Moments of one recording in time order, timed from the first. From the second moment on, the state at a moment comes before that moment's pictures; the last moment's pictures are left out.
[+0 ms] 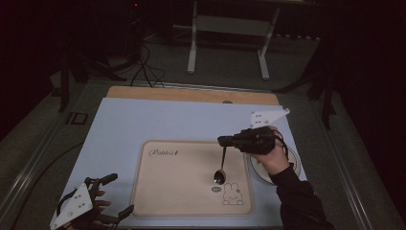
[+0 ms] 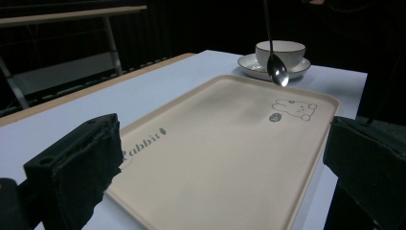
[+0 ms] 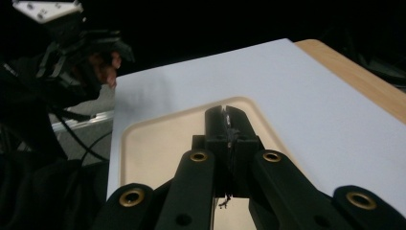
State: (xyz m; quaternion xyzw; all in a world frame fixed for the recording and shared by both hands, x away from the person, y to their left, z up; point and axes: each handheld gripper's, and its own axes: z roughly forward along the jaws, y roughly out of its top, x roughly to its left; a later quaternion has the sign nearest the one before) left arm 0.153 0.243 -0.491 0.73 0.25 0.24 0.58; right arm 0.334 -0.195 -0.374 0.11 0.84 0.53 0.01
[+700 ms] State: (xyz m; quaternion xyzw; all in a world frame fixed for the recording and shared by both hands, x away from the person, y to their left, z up) left arm 0.153 0.242 -0.491 0.74 0.25 0.24 0.58; right arm 0.331 -0.158 -0.435 0.09 0.85 0.51 -0.08
